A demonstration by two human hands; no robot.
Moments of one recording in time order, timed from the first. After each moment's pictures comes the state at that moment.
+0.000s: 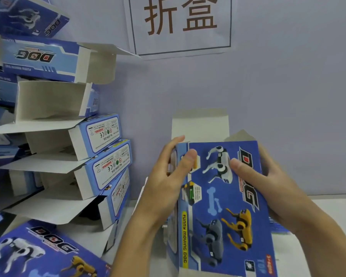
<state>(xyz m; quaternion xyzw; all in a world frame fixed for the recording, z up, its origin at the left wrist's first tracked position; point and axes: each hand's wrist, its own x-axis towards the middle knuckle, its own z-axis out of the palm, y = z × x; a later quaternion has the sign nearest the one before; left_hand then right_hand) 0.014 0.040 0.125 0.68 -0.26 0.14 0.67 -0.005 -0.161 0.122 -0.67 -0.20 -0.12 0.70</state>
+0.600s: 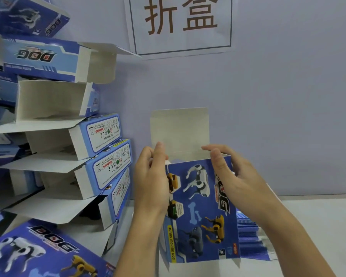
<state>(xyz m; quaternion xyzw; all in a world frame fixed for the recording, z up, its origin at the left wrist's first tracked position) 0.017 0.037 0.128 0.63 -0.12 0.29 0.71 0.012 -0.124 0.118 -0.75 -0.22 -0.18 0.60</state>
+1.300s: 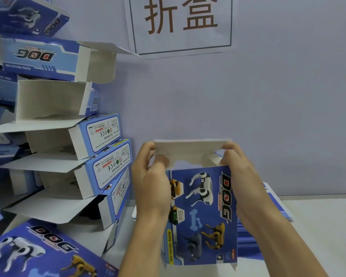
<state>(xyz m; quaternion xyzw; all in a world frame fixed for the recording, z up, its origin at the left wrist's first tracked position) 0.019 0.032 0.124 0.59 -0.14 0.36 0.71 0.022 -0.112 0.115 -0.64 -0.13 -0.16 0.74</state>
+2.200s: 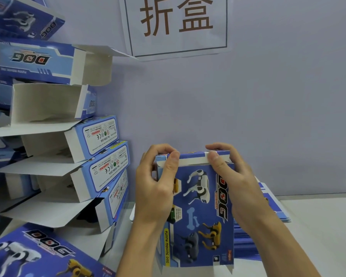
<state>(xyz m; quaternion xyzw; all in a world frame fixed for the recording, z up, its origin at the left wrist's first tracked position) 0.018 0.034 0.116 0.62 -0.23 0.30 0.69 0.014 -0.116 0.112 -0.62 -0.20 -0.18 0.74</state>
